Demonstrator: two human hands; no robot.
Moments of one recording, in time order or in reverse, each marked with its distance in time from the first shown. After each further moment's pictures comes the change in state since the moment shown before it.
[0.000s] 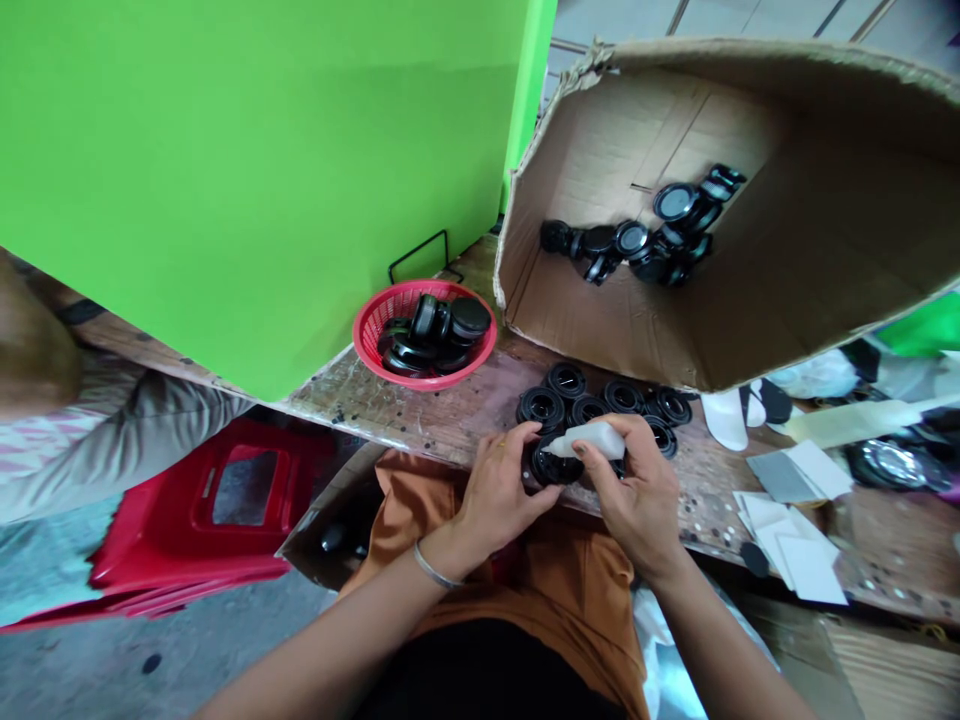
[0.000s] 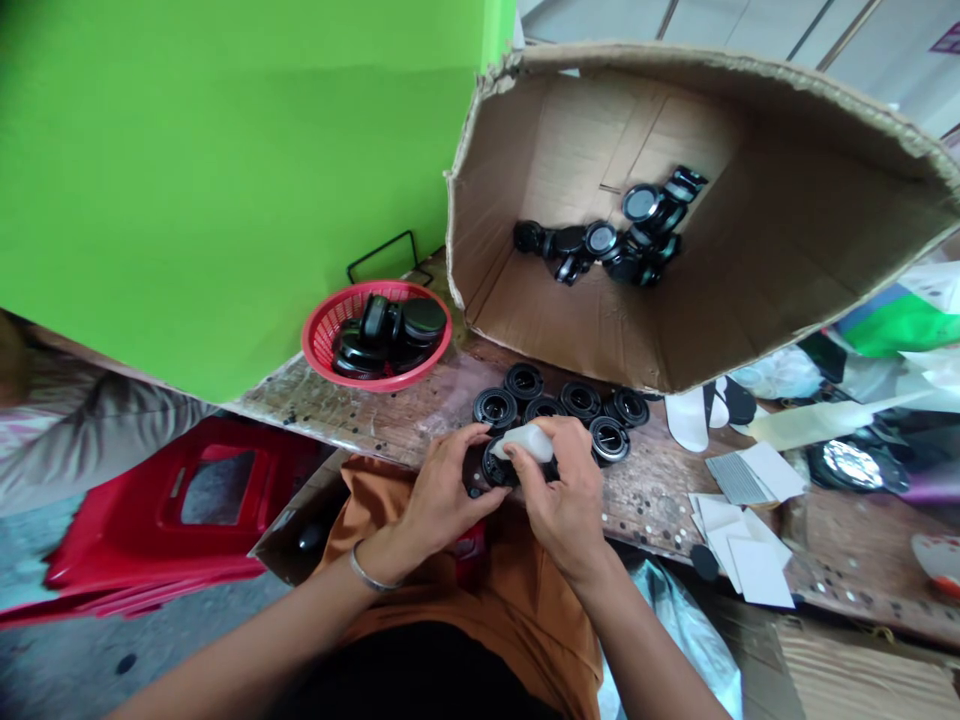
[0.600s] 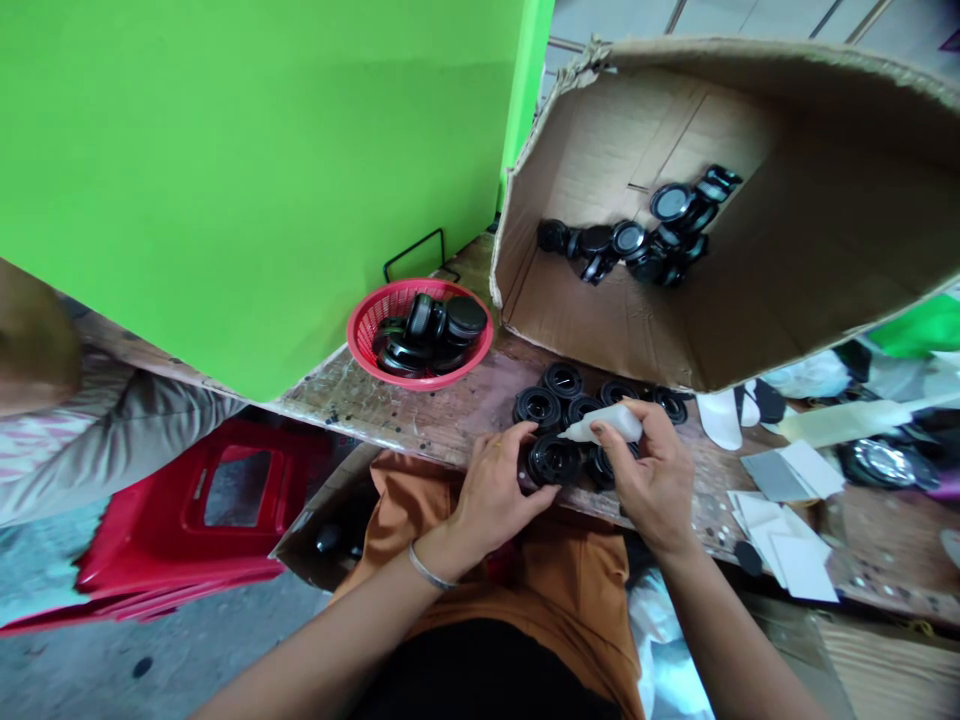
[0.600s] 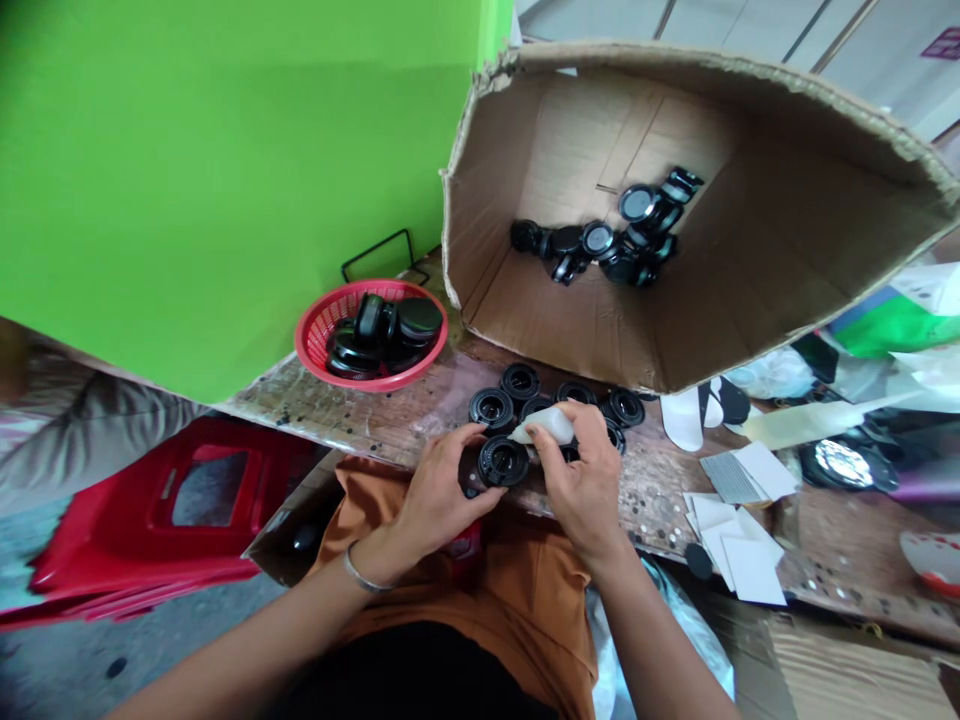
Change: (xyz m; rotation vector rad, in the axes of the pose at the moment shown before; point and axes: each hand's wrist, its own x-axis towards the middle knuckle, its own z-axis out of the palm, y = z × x) left_hand 0.001 -0.001 0.001 0.006 -0.001 0.000; right_hand 0.014 0.017 -0.010 -0.059 0.087 0.018
